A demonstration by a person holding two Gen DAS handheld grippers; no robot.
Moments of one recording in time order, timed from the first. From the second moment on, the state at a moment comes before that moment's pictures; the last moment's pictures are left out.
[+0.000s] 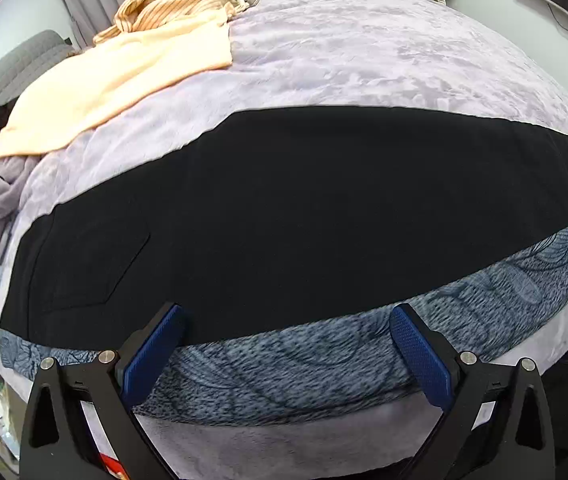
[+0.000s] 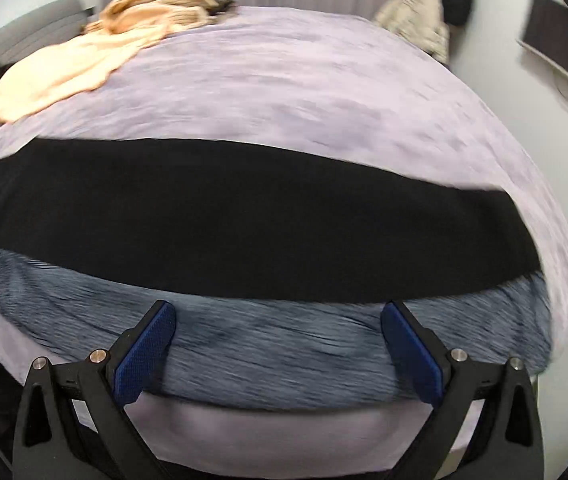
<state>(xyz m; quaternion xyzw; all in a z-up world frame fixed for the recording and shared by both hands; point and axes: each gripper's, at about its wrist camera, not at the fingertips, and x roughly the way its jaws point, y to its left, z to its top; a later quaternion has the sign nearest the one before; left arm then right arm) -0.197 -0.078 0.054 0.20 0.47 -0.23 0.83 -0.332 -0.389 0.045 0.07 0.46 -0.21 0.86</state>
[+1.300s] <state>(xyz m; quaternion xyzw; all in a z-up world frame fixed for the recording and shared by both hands) -0.213 -0.276 0.072 0.20 0.47 -0.29 0.81 -0.398 -0.523 0.097 0.13 0.32 -0.27 0.90</state>
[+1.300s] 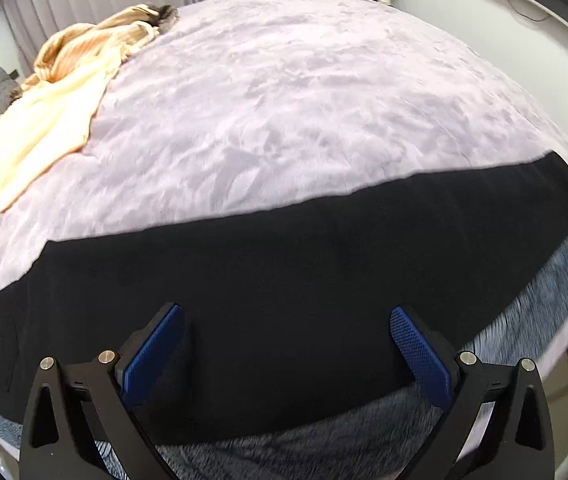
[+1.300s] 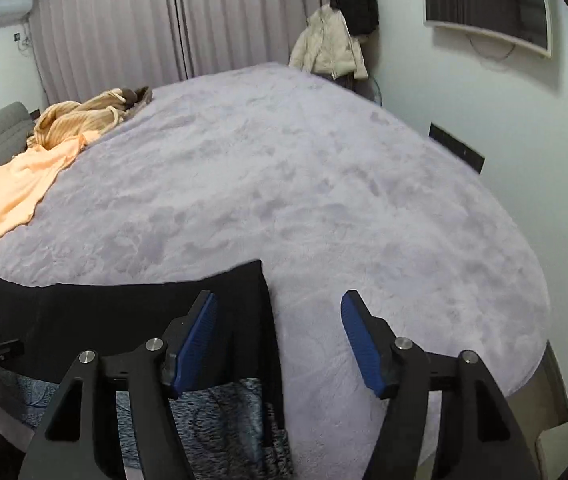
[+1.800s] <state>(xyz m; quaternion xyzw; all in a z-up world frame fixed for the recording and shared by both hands) -0.242 -0.291 0.079 0.15 0.49 -0.32 0.80 -0.427 -0.450 0.093 0.16 0.33 -0.18 0.91</state>
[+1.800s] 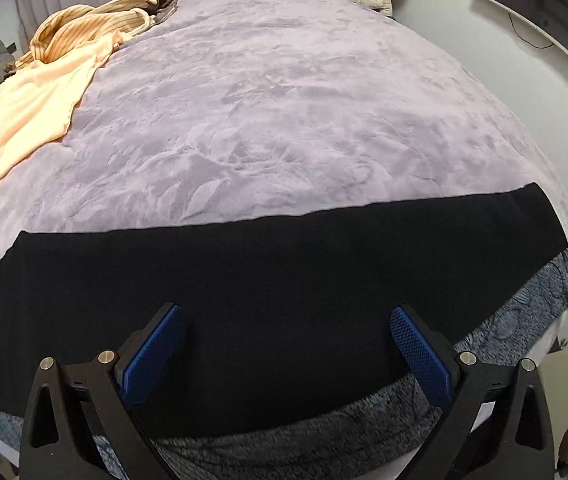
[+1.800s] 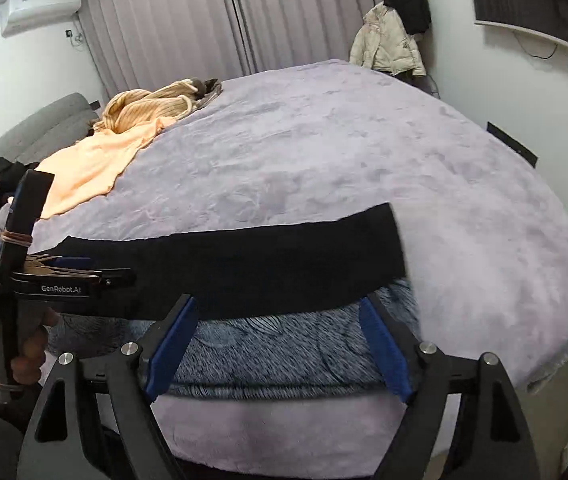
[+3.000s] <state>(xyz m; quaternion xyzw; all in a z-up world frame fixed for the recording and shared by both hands) -0.183 -0.158 0.115 -0.01 0.50 -0.27 0.83 -0.327 -0.315 0.138 0.00 0.29 -0.12 0.95</state>
